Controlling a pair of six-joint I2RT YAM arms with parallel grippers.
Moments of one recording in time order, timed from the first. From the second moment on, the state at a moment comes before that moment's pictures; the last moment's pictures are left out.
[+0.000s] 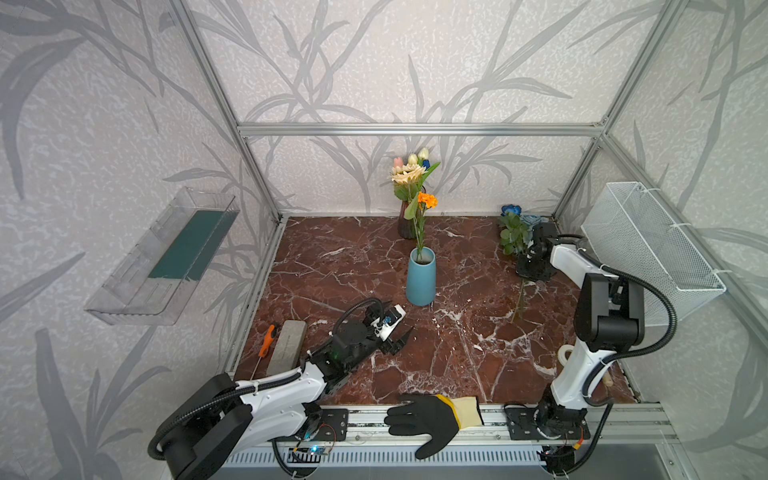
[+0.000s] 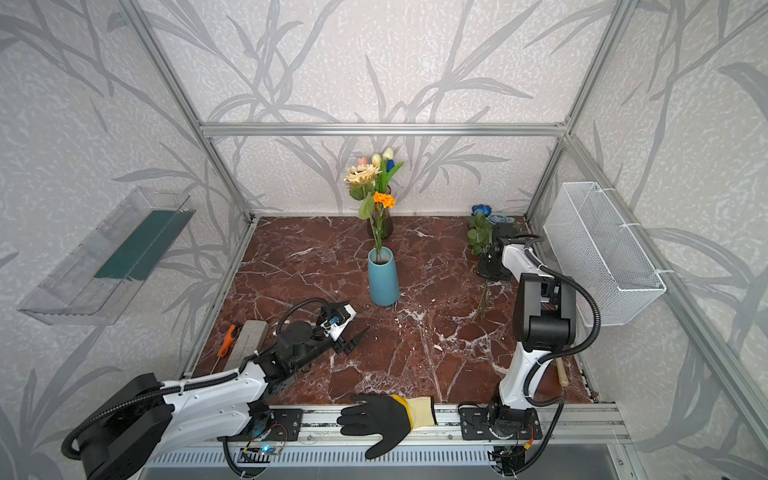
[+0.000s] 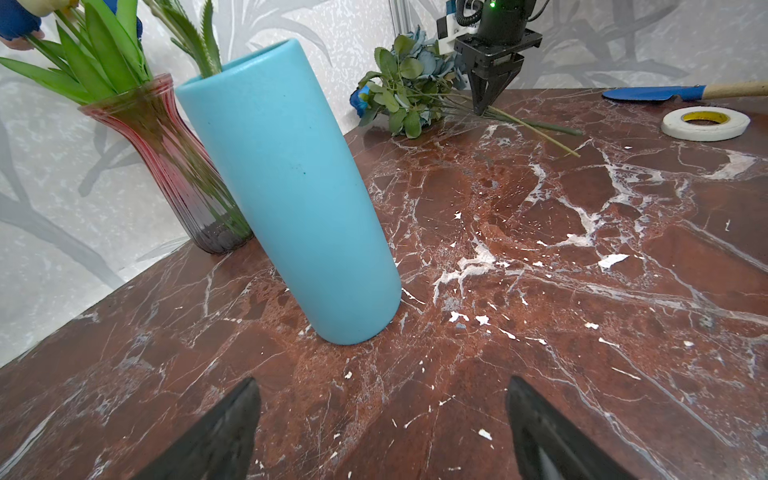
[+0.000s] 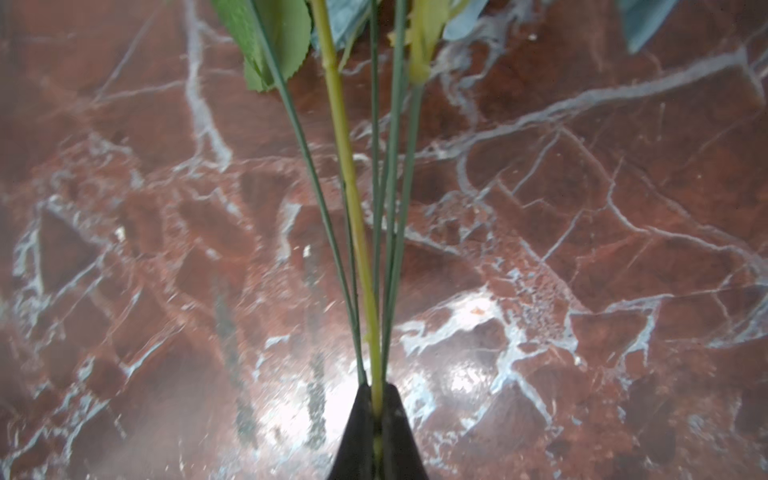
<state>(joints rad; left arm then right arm) -0.79 1.07 0.20 0.65 -0.02 0.25 -0.08 1.88 1.36 -0.70 -0.02 0.22</state>
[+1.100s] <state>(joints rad) -0.79 1.08 0.20 0.65 -0.02 0.26 -0.05 1.81 1.35 -0.74 0.04 0.16</state>
